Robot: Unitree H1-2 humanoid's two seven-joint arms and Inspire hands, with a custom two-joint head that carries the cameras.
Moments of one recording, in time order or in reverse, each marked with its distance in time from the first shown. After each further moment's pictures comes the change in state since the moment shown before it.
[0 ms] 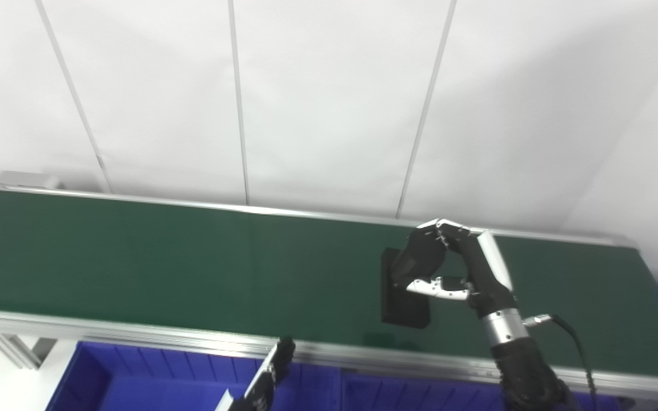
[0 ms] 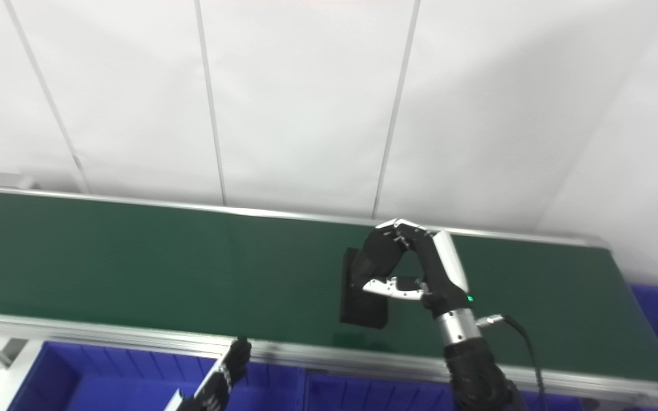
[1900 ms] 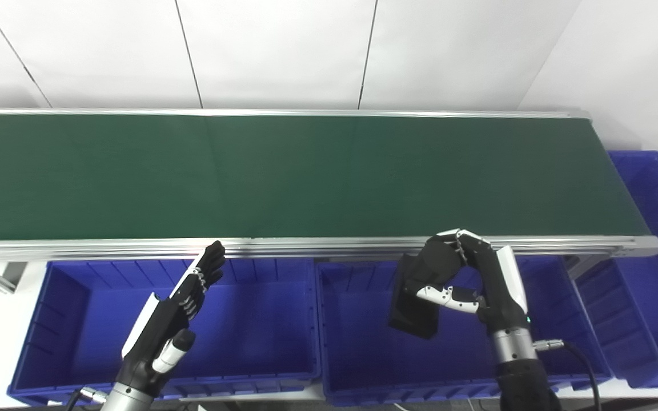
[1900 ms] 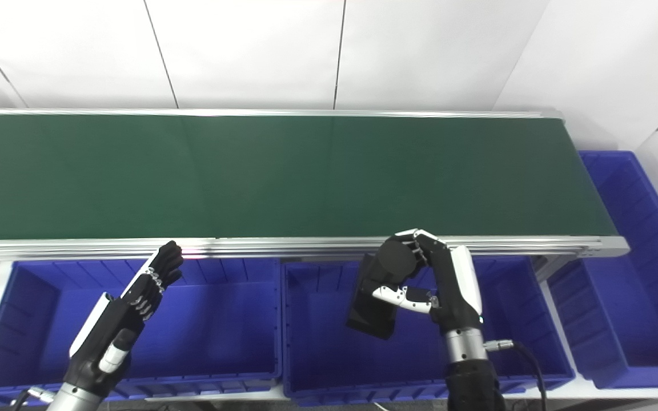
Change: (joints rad) left arm 0.008 0.043 0.235 -0.006 -0.061 0.014 -0.266; right arm 0.485 0.119 -0.141 -0.278 -0.164 0.173 -0.007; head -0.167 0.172
